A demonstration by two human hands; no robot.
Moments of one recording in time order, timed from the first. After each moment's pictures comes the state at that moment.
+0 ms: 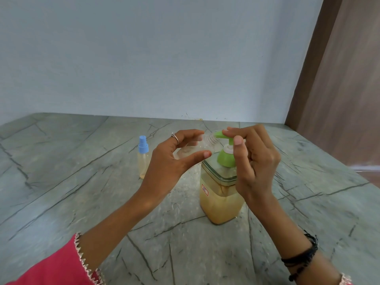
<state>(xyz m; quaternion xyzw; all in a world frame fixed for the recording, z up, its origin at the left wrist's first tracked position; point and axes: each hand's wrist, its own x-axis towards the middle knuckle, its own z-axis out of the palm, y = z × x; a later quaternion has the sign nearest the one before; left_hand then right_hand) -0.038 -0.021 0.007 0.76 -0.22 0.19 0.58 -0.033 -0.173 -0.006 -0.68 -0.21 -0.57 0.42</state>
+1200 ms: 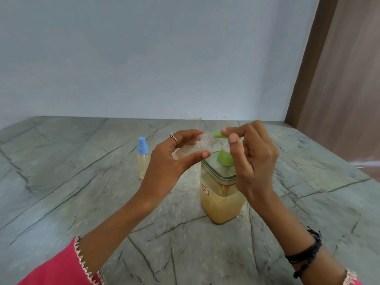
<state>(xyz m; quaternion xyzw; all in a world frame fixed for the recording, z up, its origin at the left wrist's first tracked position) -0.037 -0.020 0.007 0.75 -0.22 0.18 0.60 -0.031 -0.174 -0.004 -0.69 -0.21 -0.56 0.41</state>
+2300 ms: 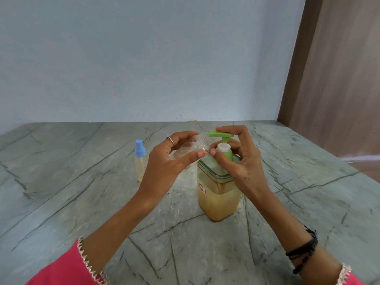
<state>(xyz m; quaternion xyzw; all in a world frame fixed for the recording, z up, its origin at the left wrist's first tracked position) -0.039 -0.020 0.008 0.75 -0.22 0.18 0.60 -0.039 -0.185 -0.009 -0.70 -0.27 -0.29 0.59</state>
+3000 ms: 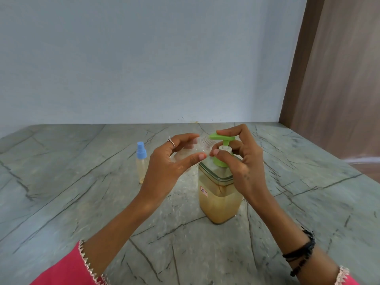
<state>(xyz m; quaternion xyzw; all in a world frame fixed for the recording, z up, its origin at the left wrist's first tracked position) -0.040 -0.020 0.009 0.75 -0.22 0.18 0.60 -0.041 -0.177 -0.002 -0.70 -0.22 -0.33 0.60</state>
